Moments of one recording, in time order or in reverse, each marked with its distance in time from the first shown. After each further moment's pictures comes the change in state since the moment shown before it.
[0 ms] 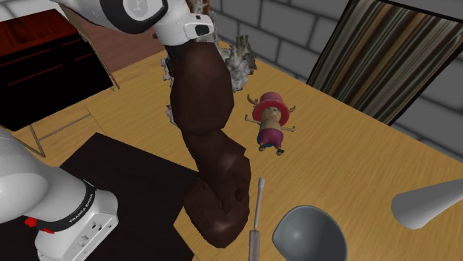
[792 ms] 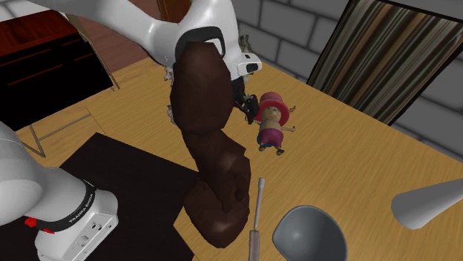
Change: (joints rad) arm -0.099 0.370 -0.121 0.146 -0.080 0.234 -0.101
